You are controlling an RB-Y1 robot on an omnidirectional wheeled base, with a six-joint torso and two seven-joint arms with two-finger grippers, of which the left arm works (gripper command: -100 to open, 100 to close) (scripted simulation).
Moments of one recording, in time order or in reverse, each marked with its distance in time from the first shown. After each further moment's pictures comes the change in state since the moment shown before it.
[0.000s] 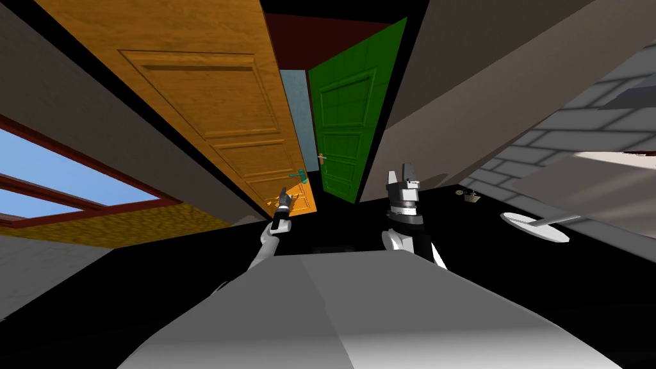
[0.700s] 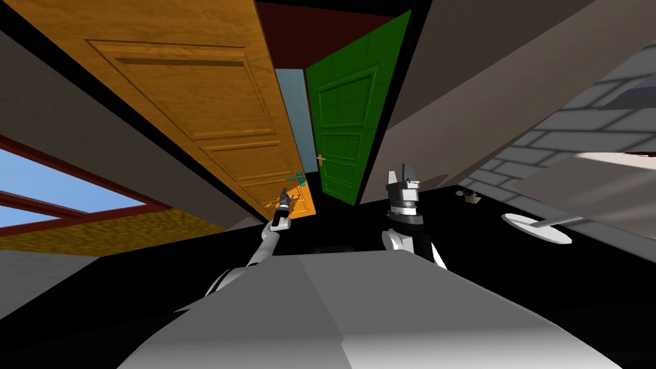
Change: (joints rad) arm -0.096 0.029 0.010 0.169 0.014 0.011 0.011
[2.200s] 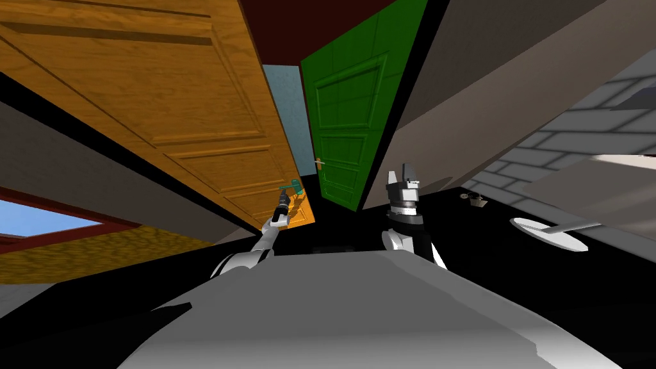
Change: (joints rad) arm -0.140 0.042 0.019 0.247 0.022 0.031 0.013
